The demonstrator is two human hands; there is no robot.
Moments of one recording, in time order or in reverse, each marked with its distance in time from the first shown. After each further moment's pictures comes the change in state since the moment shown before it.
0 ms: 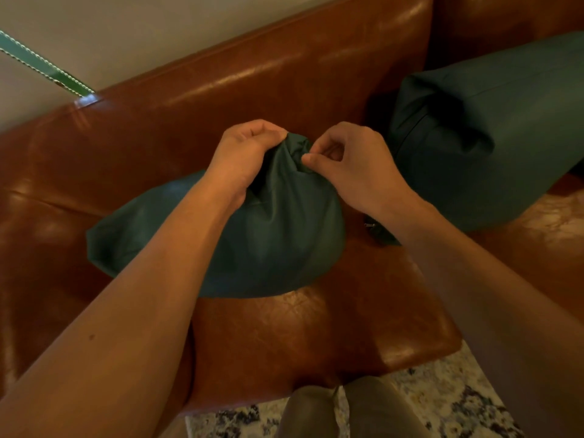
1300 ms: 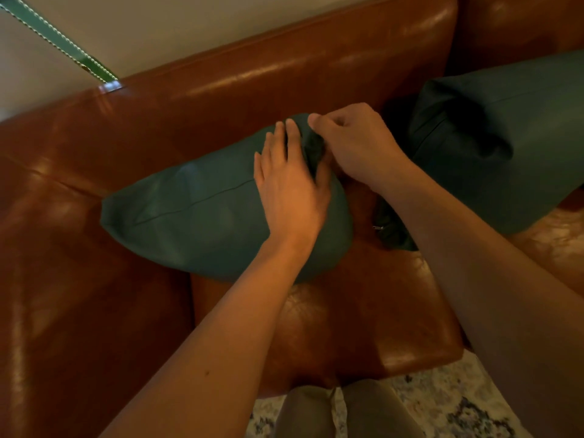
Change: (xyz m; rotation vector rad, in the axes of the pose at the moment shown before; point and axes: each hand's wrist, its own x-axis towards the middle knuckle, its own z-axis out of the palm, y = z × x) left_hand -0.048 -0.034 0.049 0.763 0.392 0.284; right_hand 0.019 -0.033 0.004 0.136 -0.112 0.083
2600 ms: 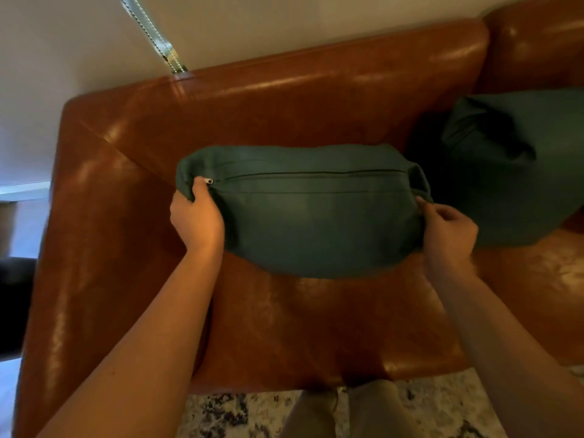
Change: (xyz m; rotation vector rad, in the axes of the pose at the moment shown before) left_hand -0.044 -0.175 -0.088 -0.568 0.457 -0.721; right_hand -0.112 0.083 0.038 0.465 0.612 0.440
